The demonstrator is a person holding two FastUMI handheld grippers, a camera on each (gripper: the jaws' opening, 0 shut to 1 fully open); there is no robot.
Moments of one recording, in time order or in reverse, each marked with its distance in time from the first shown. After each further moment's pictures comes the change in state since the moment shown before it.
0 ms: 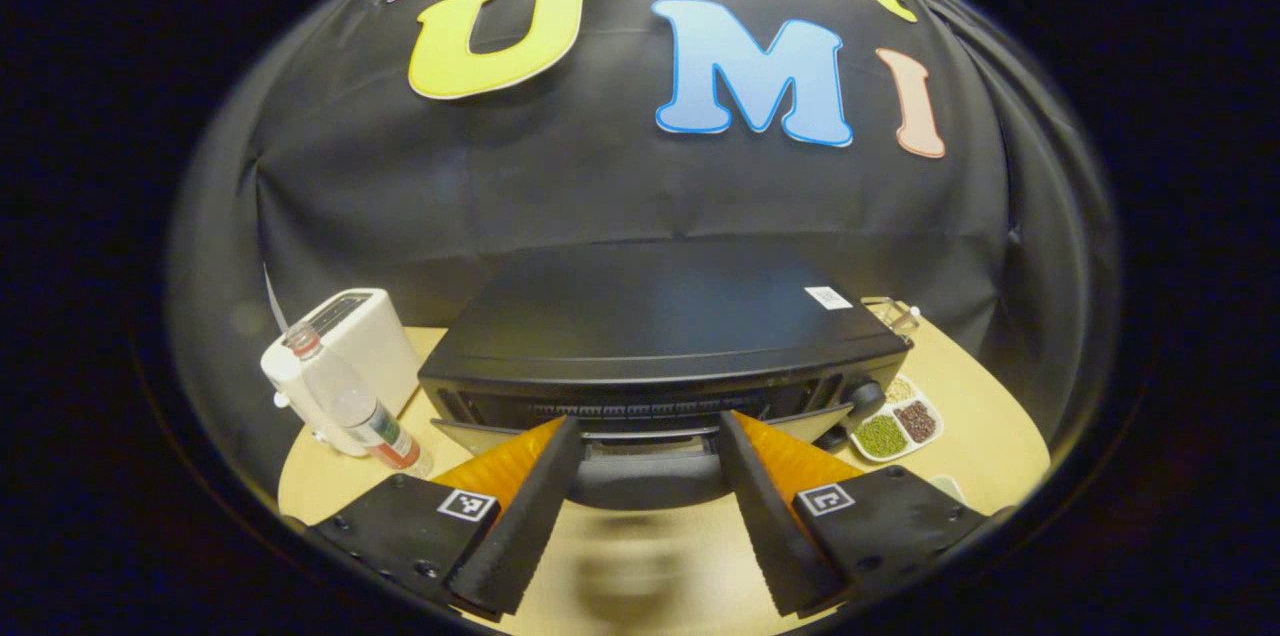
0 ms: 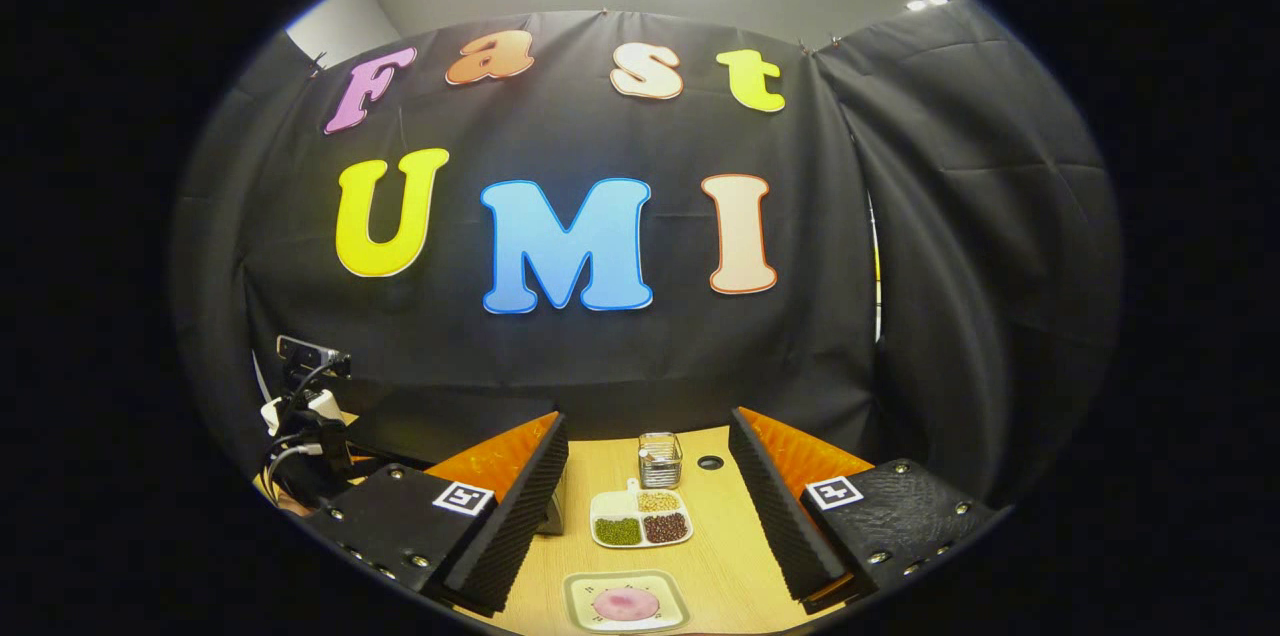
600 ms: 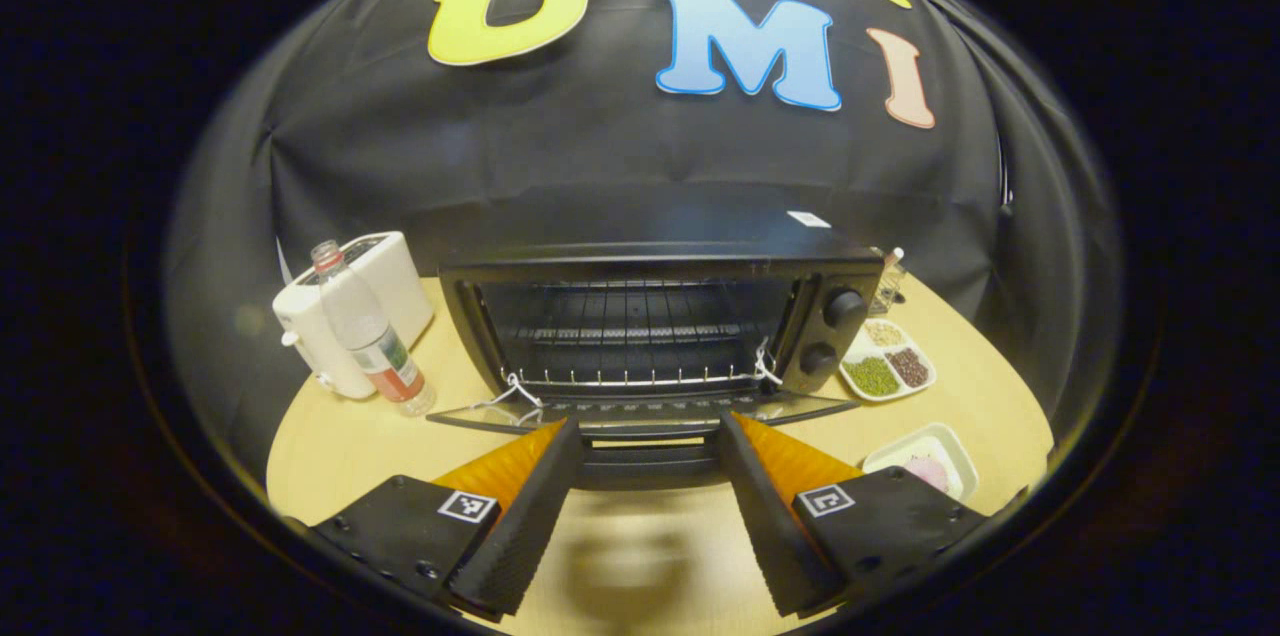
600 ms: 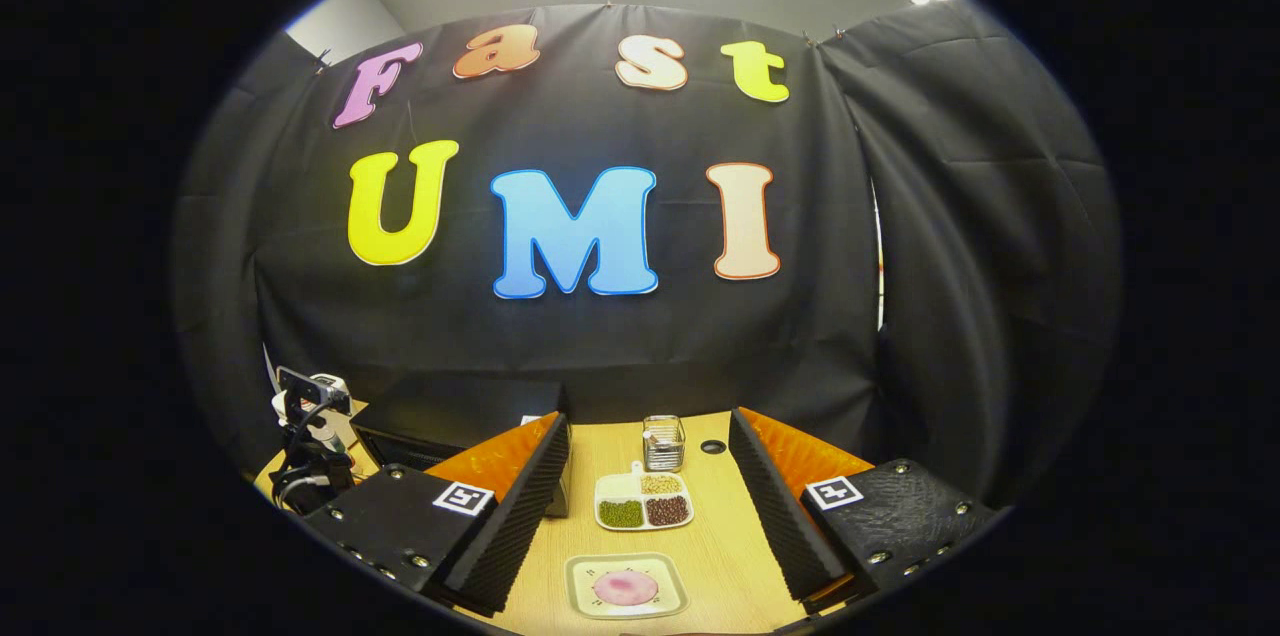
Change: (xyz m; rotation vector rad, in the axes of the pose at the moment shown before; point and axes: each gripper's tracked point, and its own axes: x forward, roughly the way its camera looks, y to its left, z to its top) left arm -0.038 -0.006 -0.073 -0.012 0.103 0.002; right arm -0.024 -0.004 -0.014 -0.002 0.049 0.016
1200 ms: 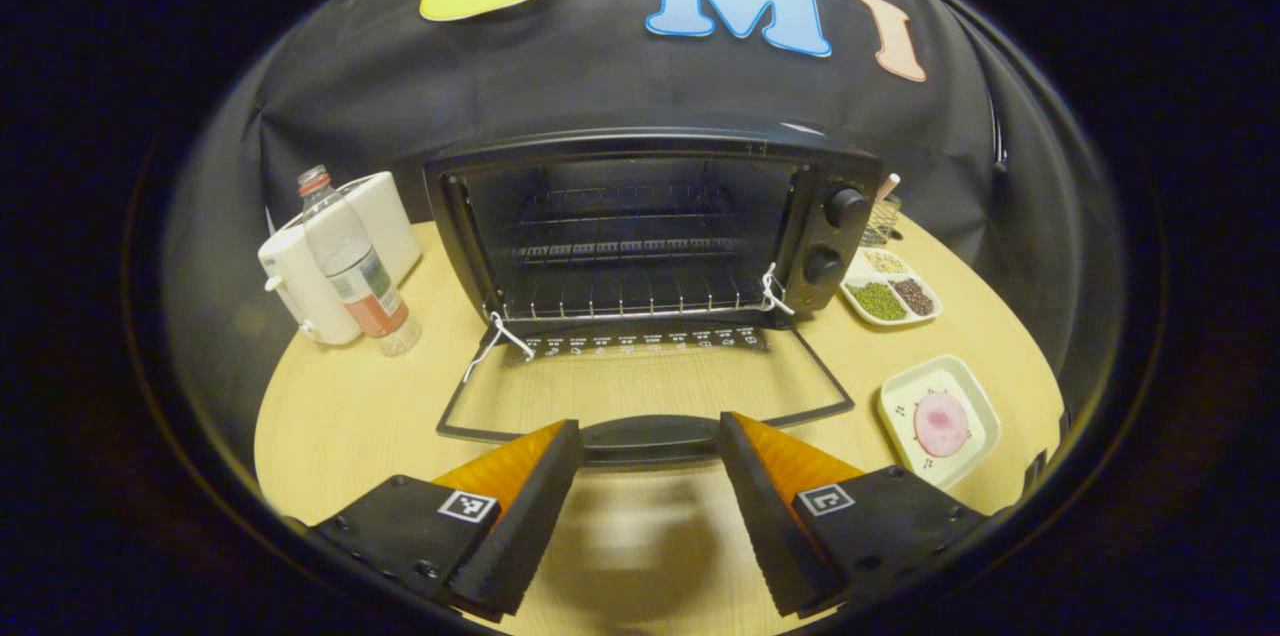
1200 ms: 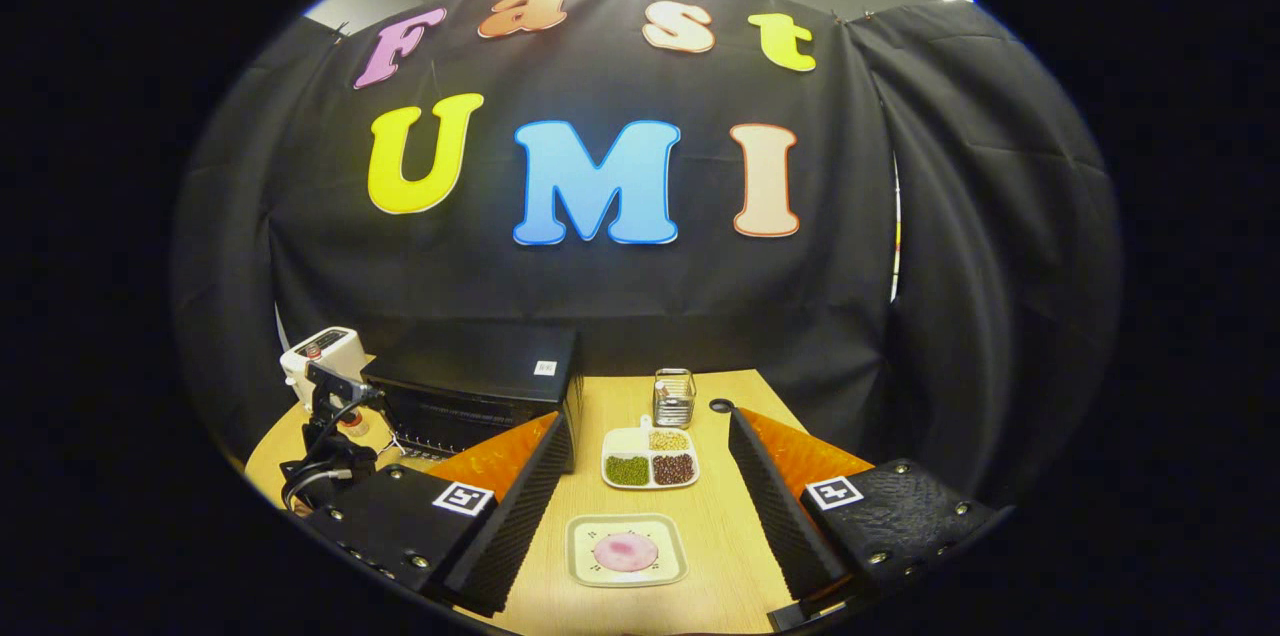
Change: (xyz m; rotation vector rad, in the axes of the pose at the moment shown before) left arm 0.001 -0.004 -0.064 0.012 0.129 -0.024; right arm -0.014 0.017 -0.045 -0.052 0.148 0.058
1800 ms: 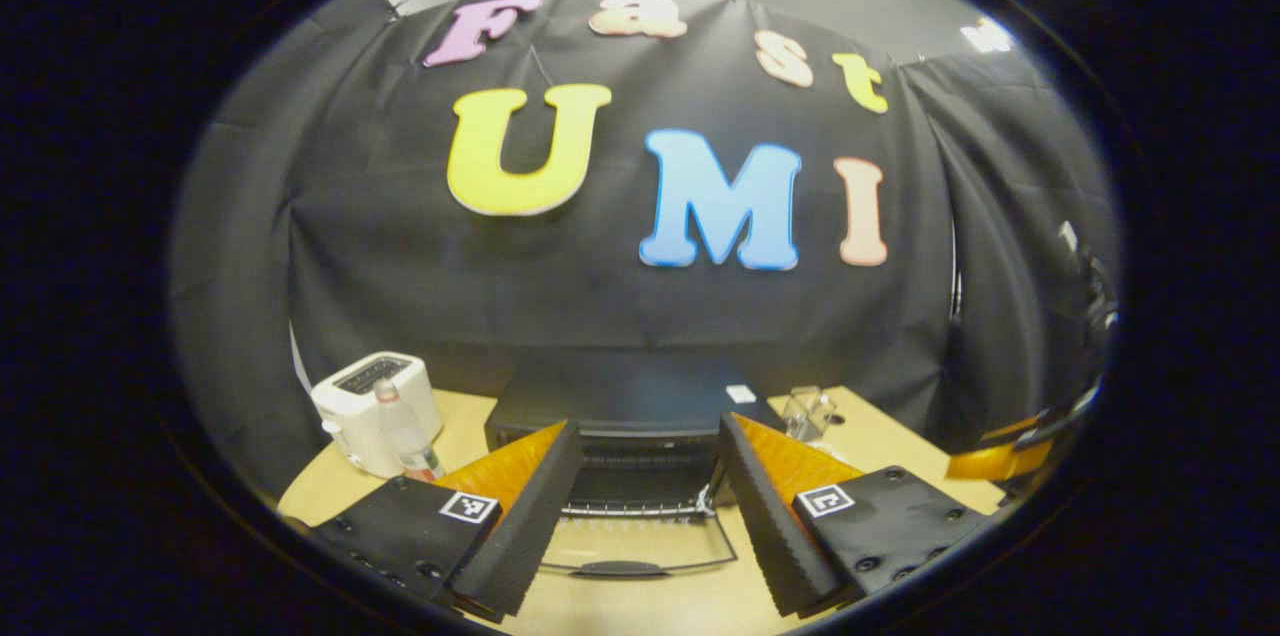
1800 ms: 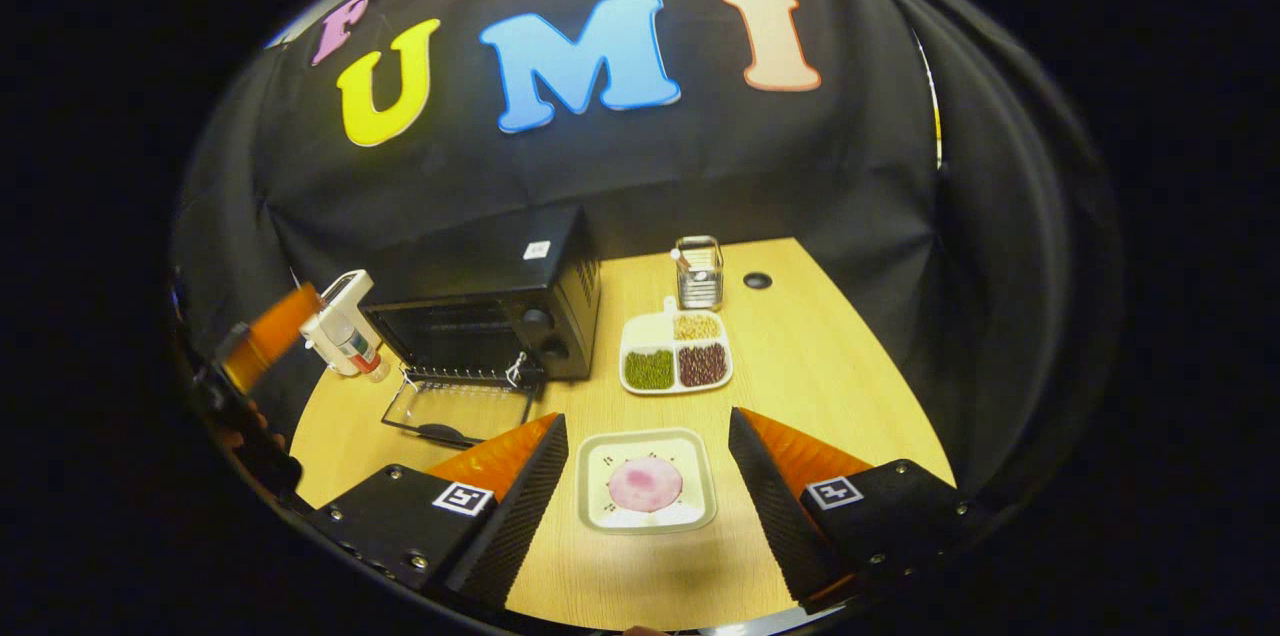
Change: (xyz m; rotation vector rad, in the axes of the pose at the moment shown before) left arm -0.182 -0.004 0.207 -0.080 -0.578 -0.040; right arm 0.050 -0.027 -0.114 0.147 0.406 0.122
